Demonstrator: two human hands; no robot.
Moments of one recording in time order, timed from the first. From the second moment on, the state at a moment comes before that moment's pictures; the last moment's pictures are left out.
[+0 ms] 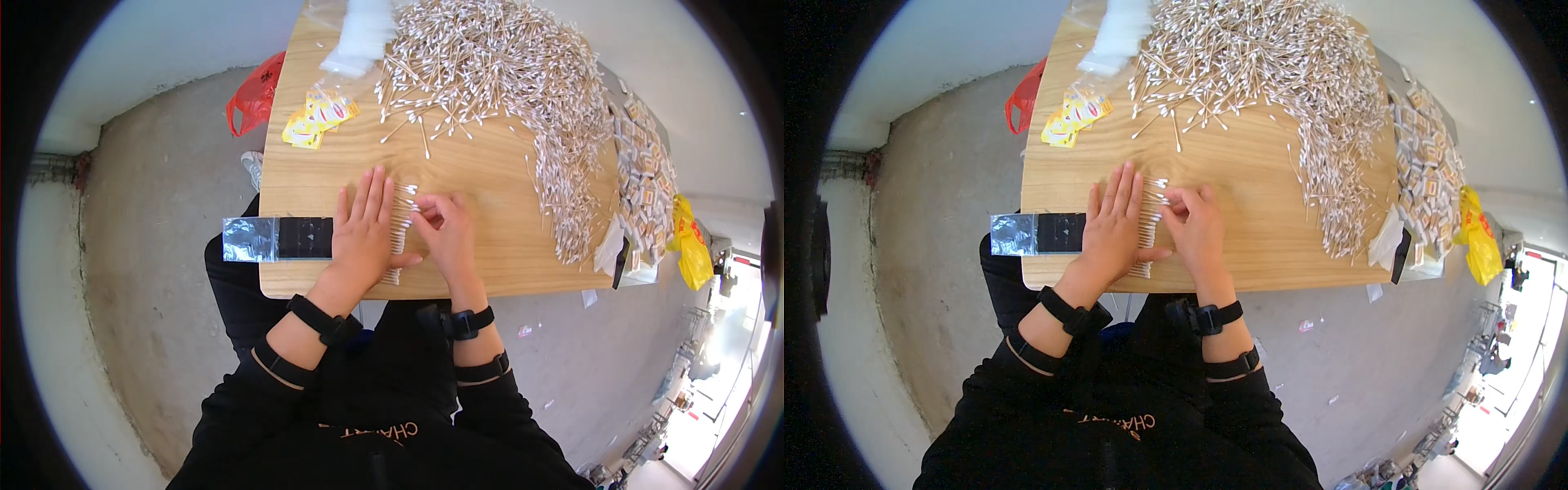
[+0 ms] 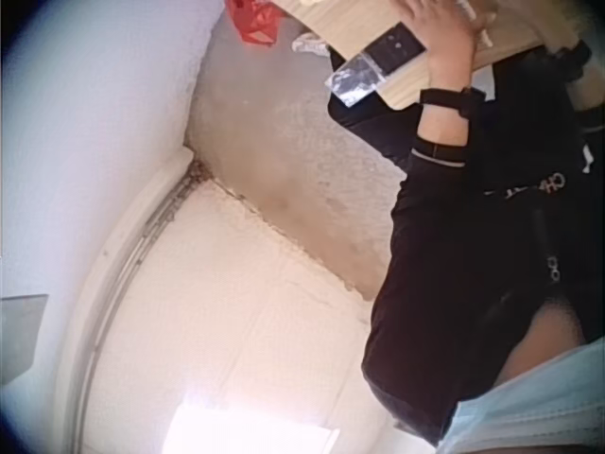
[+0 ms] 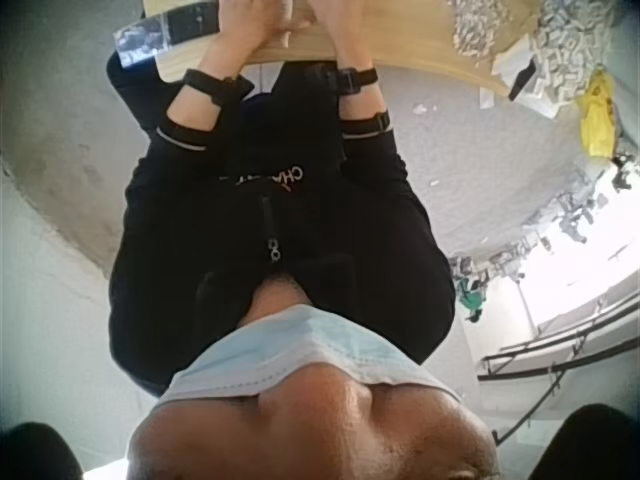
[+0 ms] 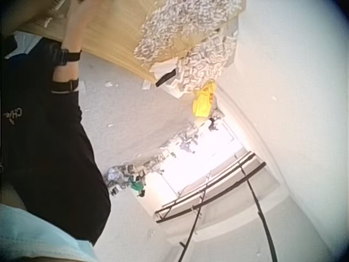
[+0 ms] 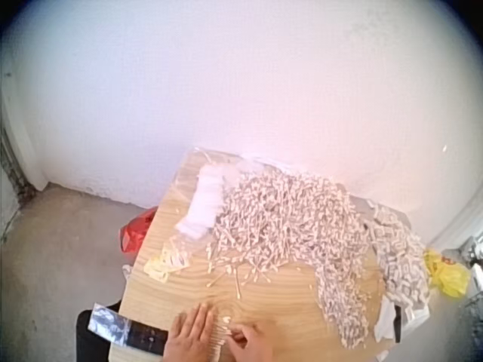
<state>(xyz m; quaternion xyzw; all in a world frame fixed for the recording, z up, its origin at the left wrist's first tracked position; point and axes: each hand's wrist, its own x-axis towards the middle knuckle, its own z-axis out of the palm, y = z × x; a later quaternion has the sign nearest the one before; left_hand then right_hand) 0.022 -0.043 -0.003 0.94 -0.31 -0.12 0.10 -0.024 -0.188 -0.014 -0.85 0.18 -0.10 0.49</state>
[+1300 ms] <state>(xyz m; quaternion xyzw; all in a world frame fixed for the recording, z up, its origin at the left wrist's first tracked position) 0.024 -0.014 0.005 0.90 -0.35 -0.14 0.21 -0.008 -0.151 -0.042 -0.61 0.16 -0.17 0.76</state>
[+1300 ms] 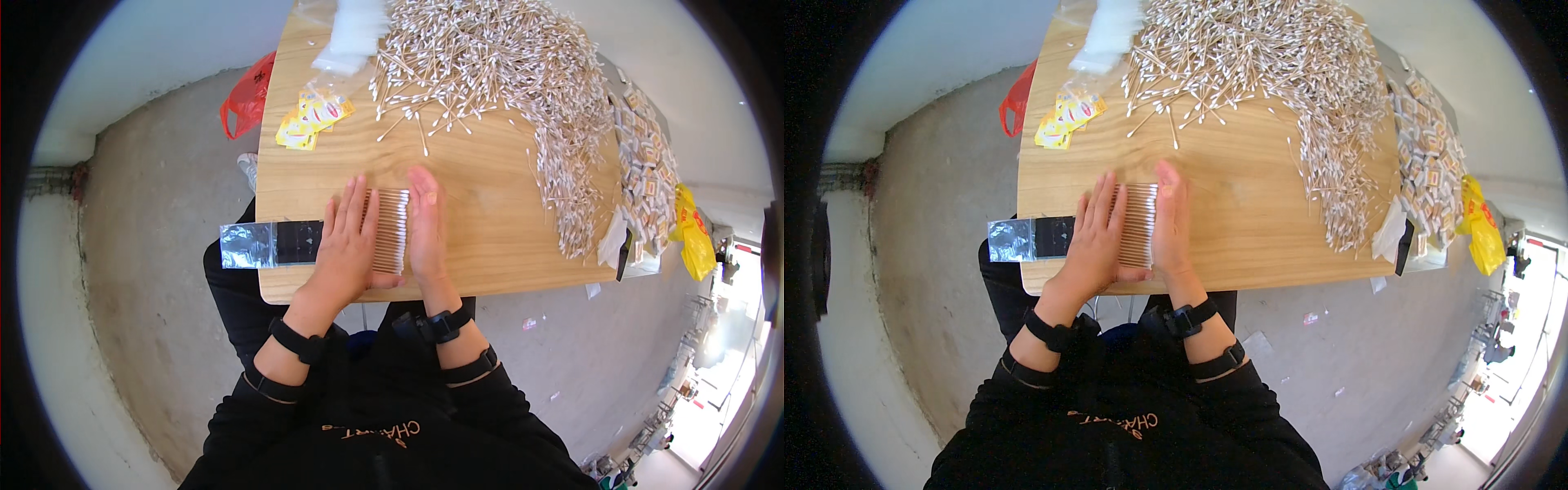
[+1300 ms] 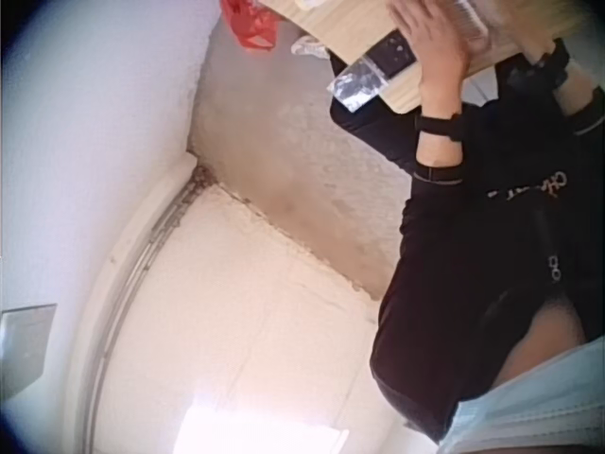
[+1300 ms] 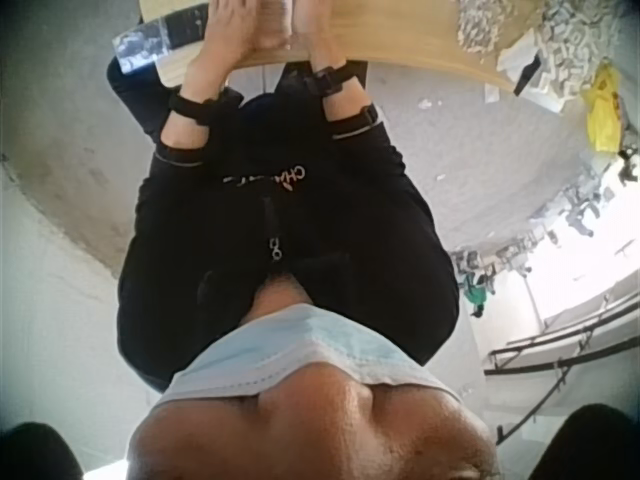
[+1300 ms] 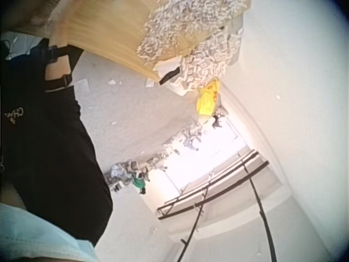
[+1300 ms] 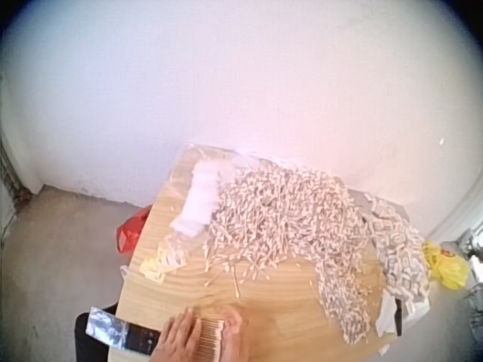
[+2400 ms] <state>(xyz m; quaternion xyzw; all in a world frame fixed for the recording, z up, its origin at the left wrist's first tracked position) 0.081 -0.047 -0.013 0.92 -0.35 -0.10 0.17 0.058 -0.202 -0.020 -0.88 0.08 -0.04 0.46</state>
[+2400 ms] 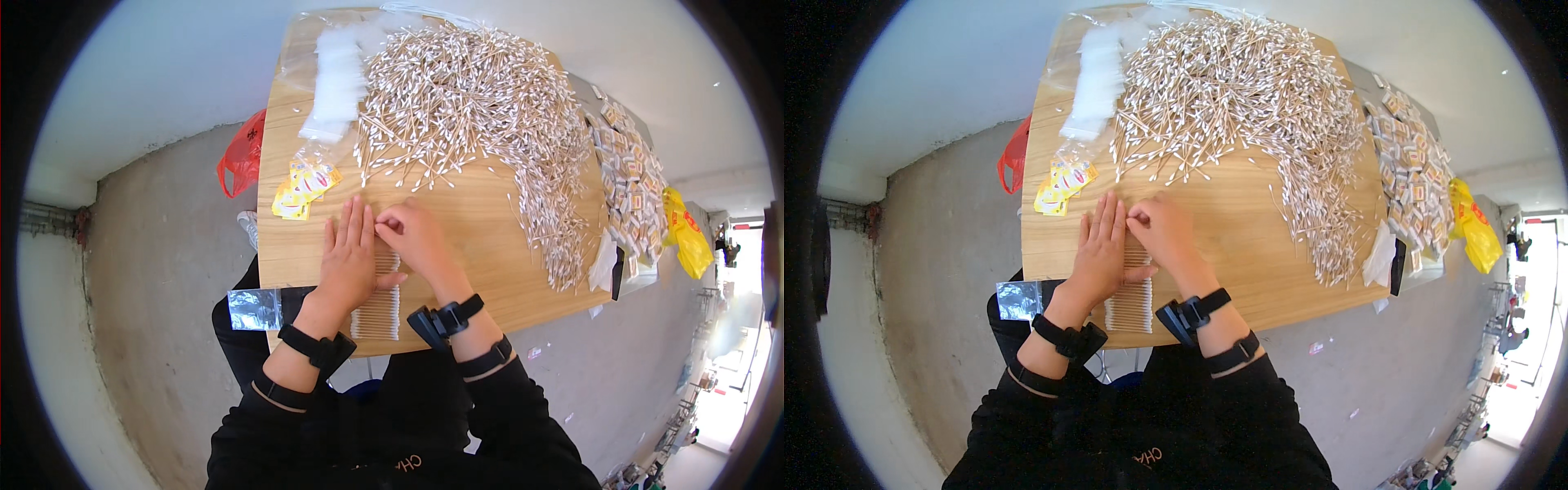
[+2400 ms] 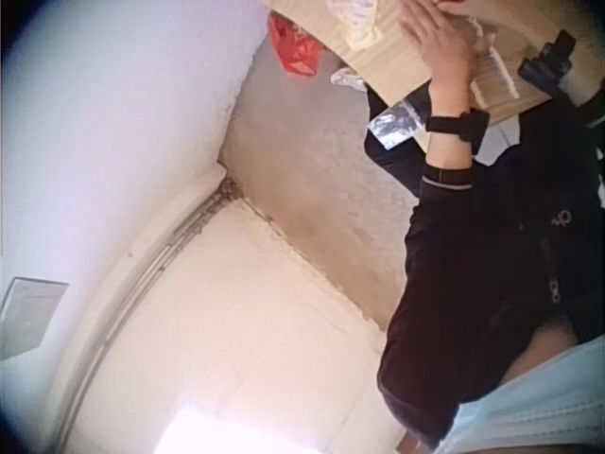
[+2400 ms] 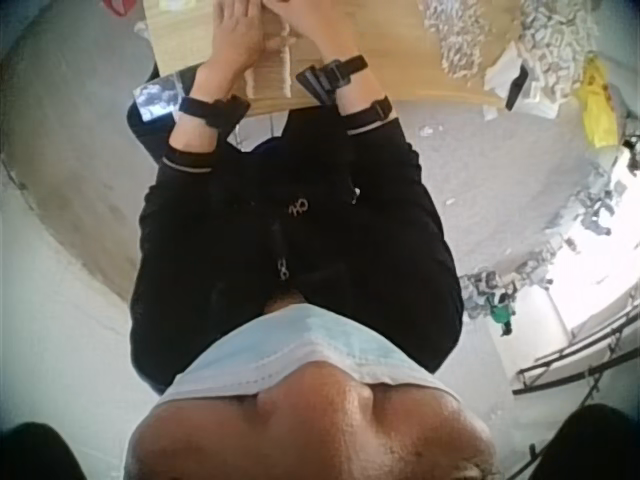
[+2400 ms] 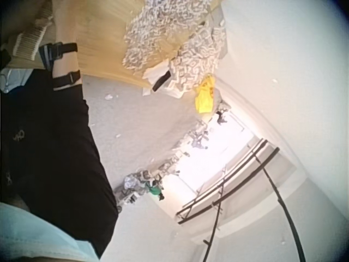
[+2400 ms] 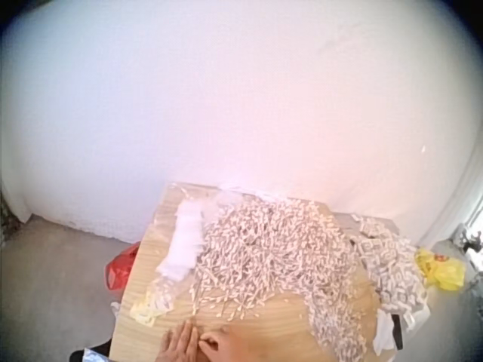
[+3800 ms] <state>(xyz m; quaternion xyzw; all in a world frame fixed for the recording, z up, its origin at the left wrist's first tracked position) 0.109 -0.066 -0.020 0.91 -0.35 -0.02 0.20 0.062 -0.245 -0.038 -0.89 0.10 -0.24 0.38</state>
